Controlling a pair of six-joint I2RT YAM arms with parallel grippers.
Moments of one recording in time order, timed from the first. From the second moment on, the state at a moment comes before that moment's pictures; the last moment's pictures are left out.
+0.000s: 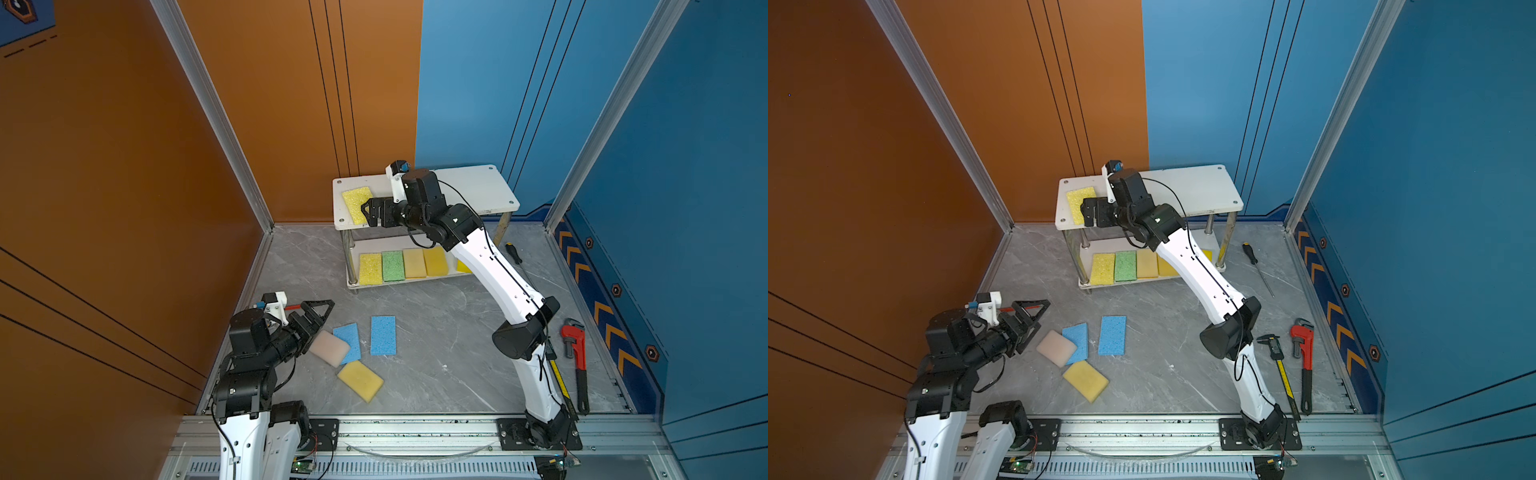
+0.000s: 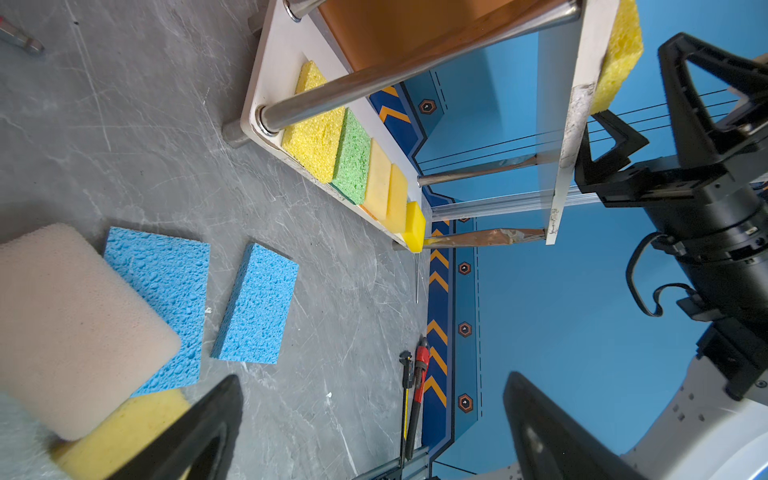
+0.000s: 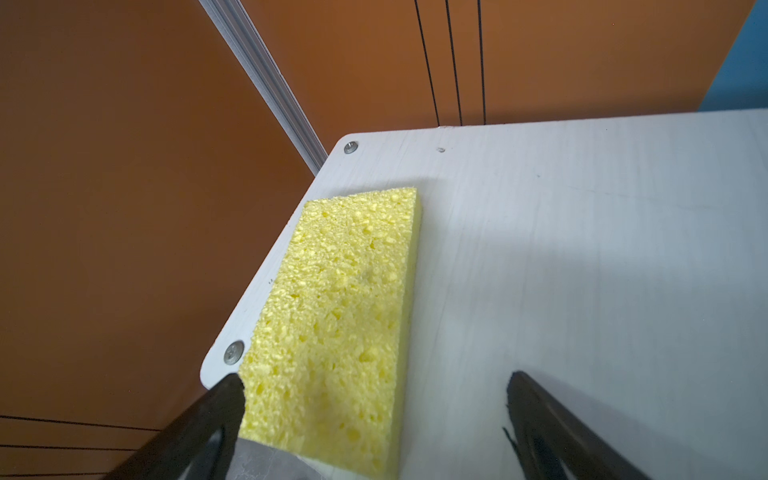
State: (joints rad) left arm 0.16 0.51 0.74 -0.74 0.67 -0.92; right arm 0.73 2.18 2.61 -0.82 0.00 0.39
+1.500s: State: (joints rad) left arm 0.10 0.54 0.78 -0.82 0.65 -0.86; right arm 0.78 2.15 2.55 -0.75 -0.20 0.62
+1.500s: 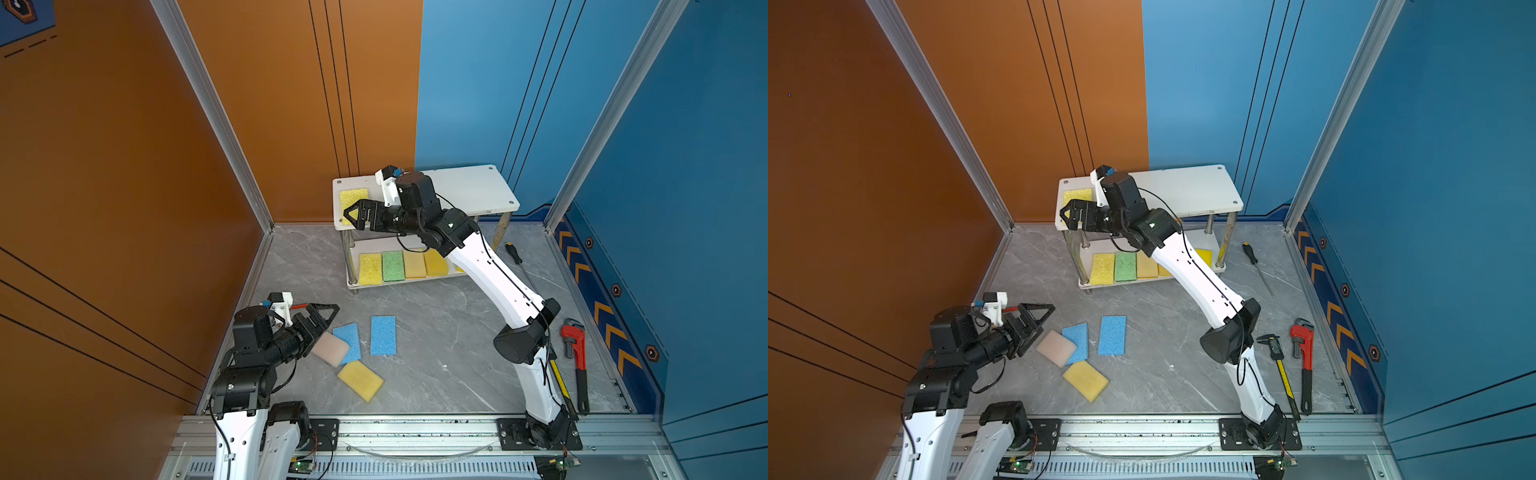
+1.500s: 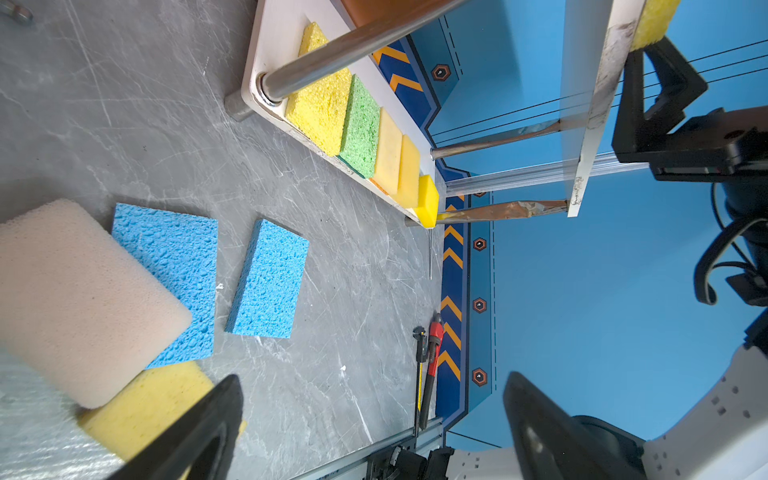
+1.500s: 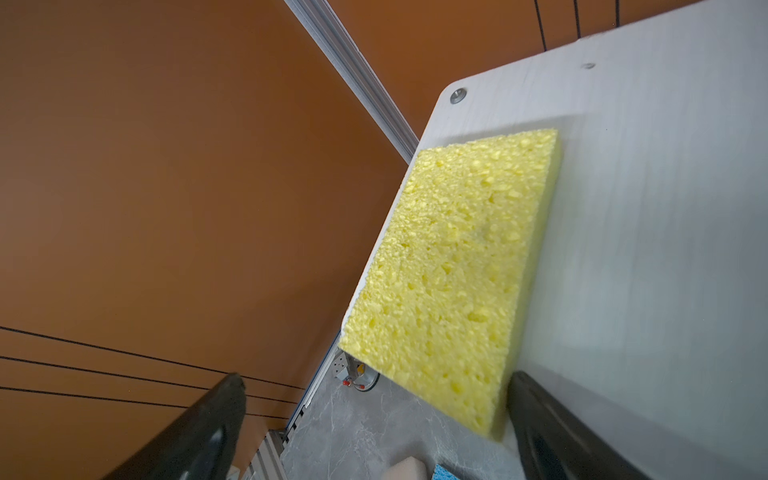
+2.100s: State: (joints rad) left arm 0.09 0.54 0.79 -0.85 0.65 -0.86; right arm 0.79 1.60 1.94 -0.79 -0.14 0.59
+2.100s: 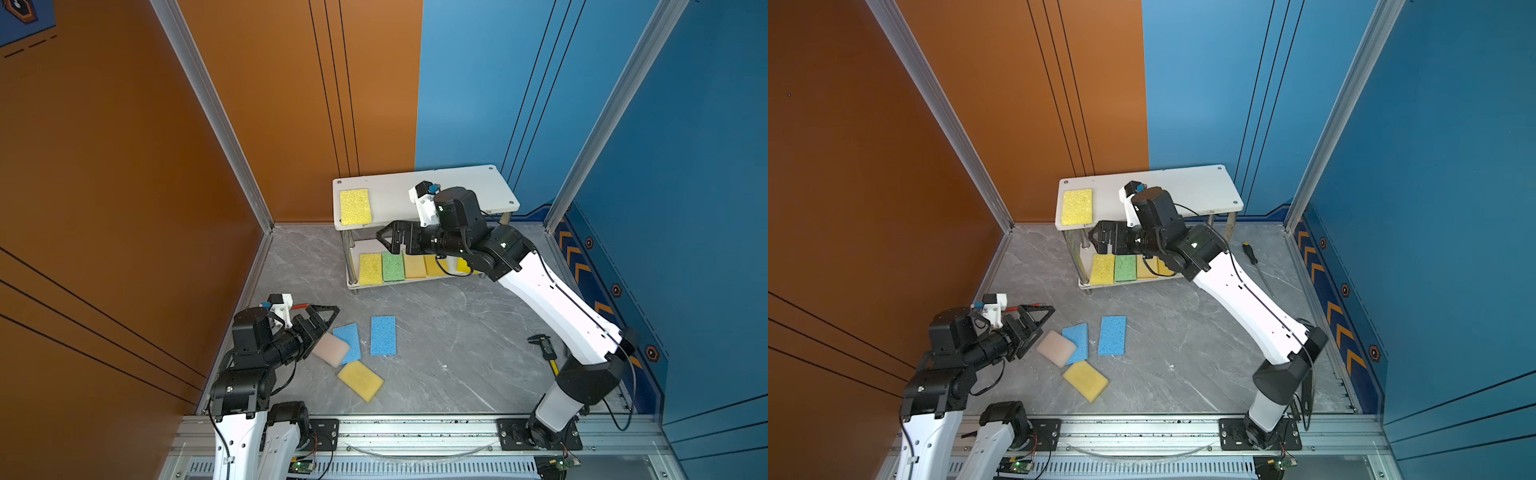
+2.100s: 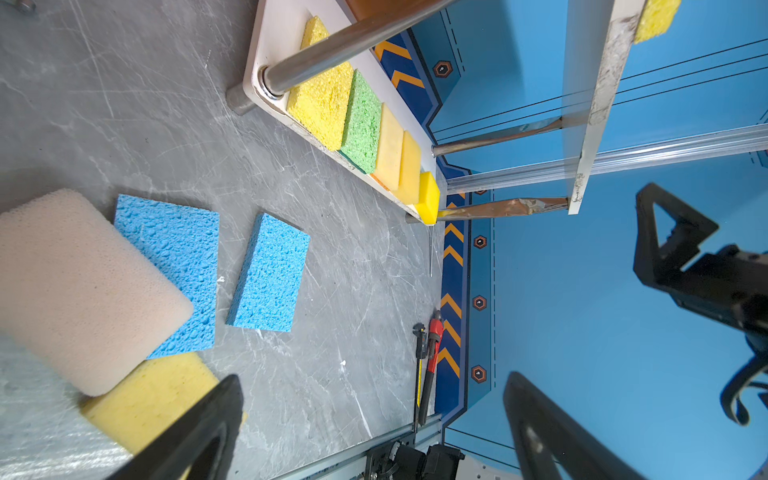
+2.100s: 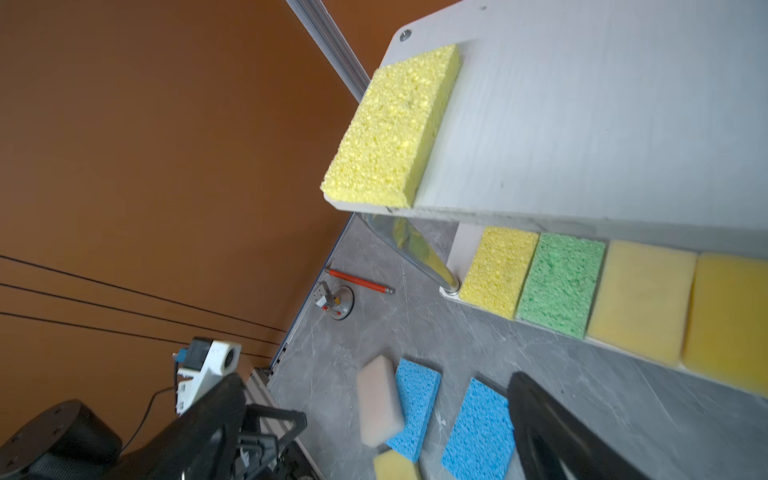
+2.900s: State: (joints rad) left arm -0.31 0.69 0.63 -0.81 0.36 -1.02; right arm 0.74 1.69 1.30 -0.80 -0.35 0.60
